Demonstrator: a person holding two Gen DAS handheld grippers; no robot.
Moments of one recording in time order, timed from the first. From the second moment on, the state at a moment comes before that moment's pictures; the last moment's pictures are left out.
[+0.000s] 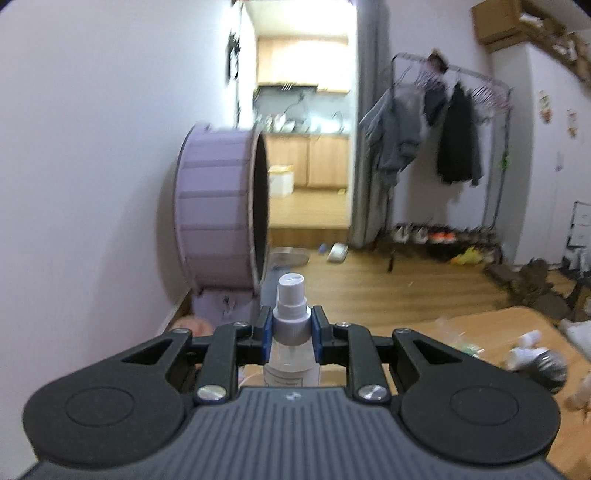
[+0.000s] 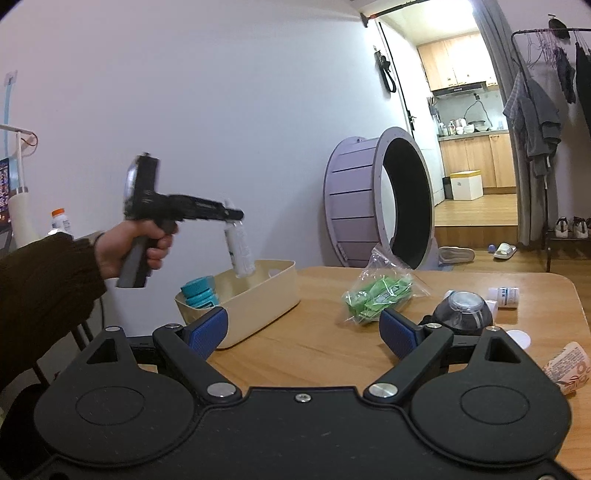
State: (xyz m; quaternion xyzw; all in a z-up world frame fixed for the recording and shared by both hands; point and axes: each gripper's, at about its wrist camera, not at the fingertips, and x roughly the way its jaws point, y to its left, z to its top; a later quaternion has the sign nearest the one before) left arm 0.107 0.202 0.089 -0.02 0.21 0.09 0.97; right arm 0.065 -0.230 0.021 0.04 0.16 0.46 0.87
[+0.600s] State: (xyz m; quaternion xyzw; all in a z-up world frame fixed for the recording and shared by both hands) left arm 0.103 0.219 0.071 -0.03 0.24 0.12 0.96; right arm 0.070 -0.222 0.019 0.03 0.17 0.46 0.87
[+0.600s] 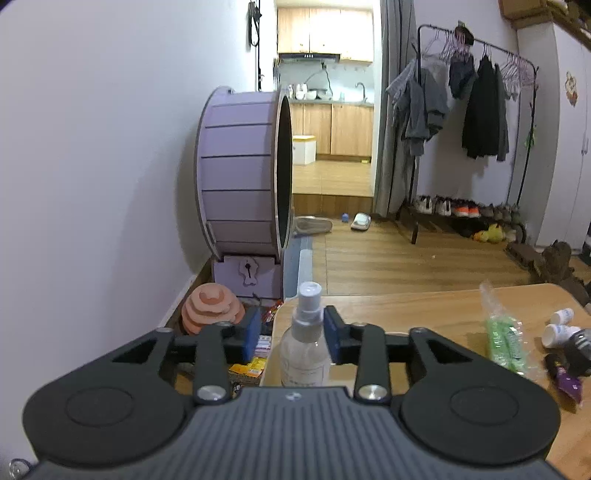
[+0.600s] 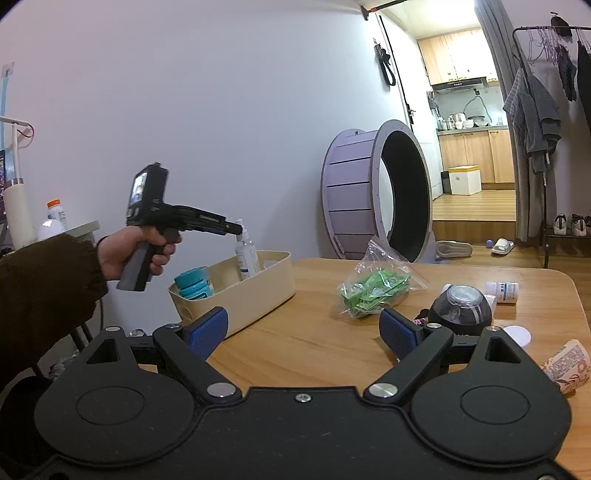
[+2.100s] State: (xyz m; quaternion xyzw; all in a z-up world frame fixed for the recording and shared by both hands) left arm 0.029 0.043 0.014 -0.07 0.22 -0.13 0.96; right arm 0.165 -0.249 -0.025 -0.03 0.25 0.28 0.93
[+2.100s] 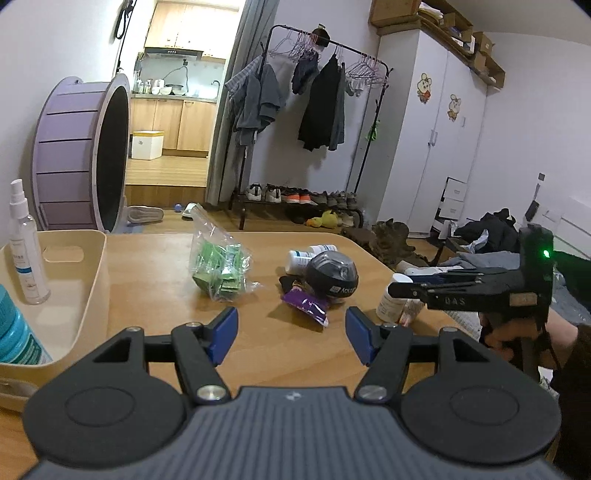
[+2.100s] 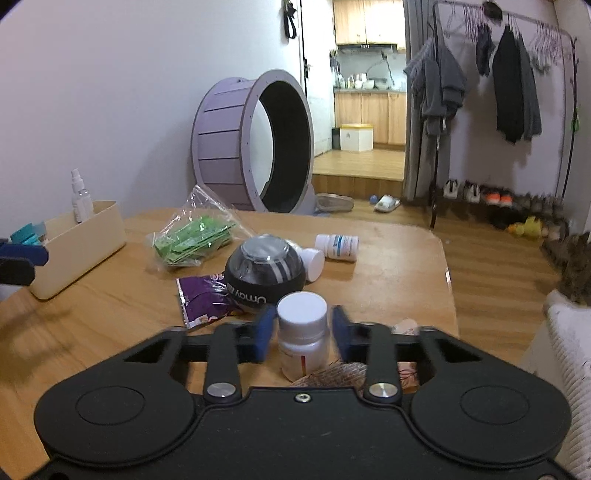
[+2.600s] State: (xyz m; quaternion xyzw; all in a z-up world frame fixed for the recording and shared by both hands) left arm -0.034 0.092 0.021 -0.07 0.21 -0.06 0.97; right arm 0.121 -0.190 0.024 0.01 0.19 0.38 0.90
